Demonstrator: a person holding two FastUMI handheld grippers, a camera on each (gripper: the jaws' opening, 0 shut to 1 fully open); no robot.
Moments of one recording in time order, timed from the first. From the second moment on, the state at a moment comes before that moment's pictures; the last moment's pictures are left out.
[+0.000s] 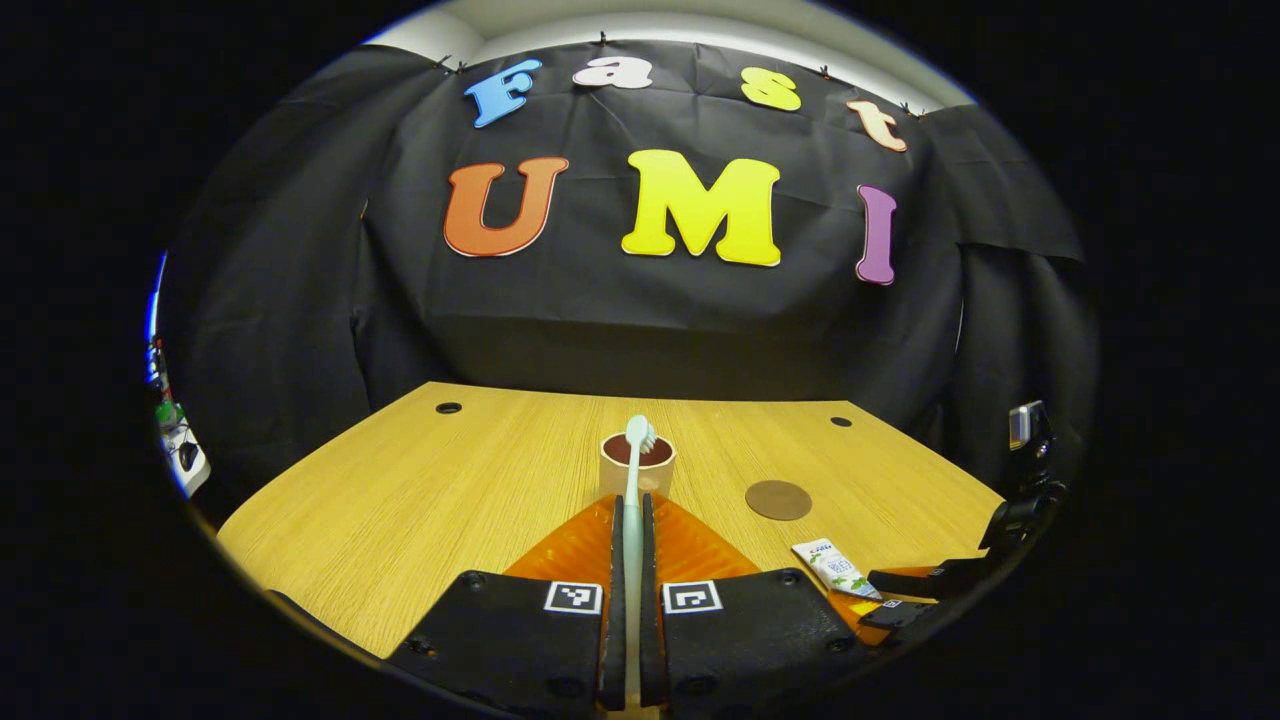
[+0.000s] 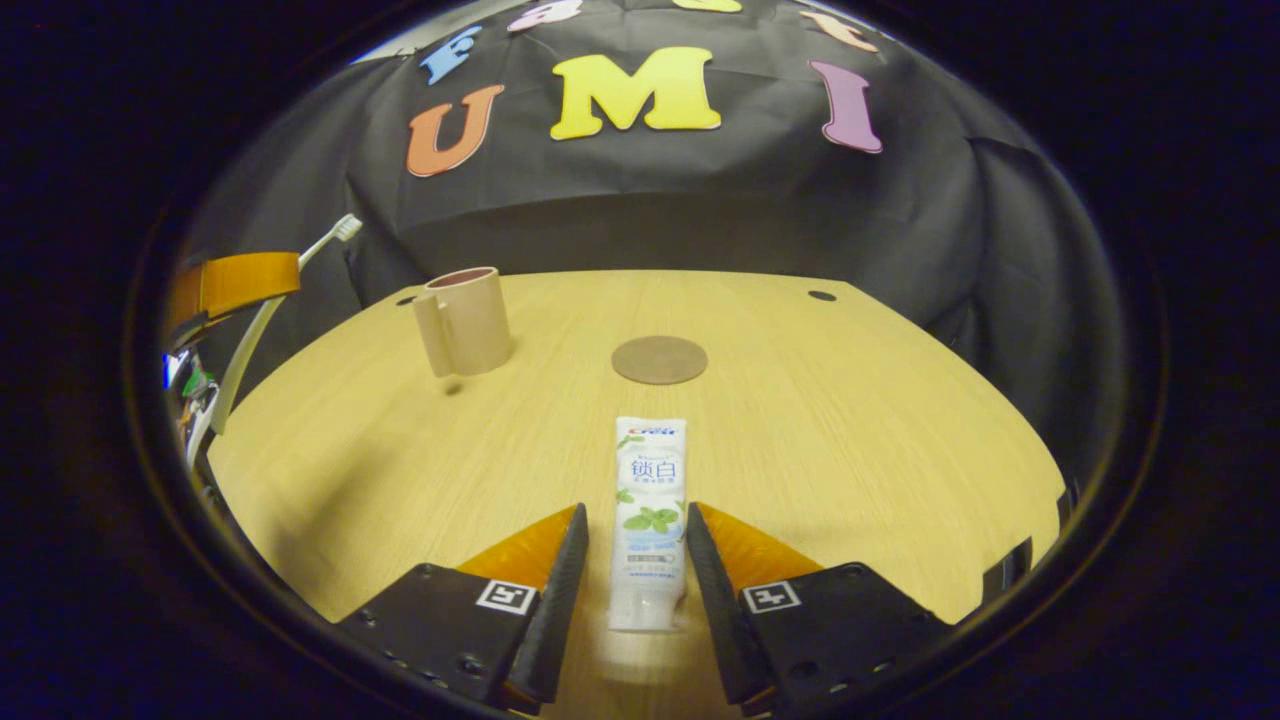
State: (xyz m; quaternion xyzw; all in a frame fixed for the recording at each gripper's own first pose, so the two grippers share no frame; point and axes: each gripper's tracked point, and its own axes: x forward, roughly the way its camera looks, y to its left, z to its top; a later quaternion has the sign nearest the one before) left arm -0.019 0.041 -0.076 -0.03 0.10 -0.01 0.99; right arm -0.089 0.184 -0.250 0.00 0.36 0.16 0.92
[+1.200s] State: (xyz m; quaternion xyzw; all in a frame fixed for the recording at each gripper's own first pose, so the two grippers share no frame) left arm 0.126 0.049 -0.018 -0.07 0.03 -0.06 1.00; right arm -0.055 0.208 -0.151 0.06 0.25 0.26 0.93
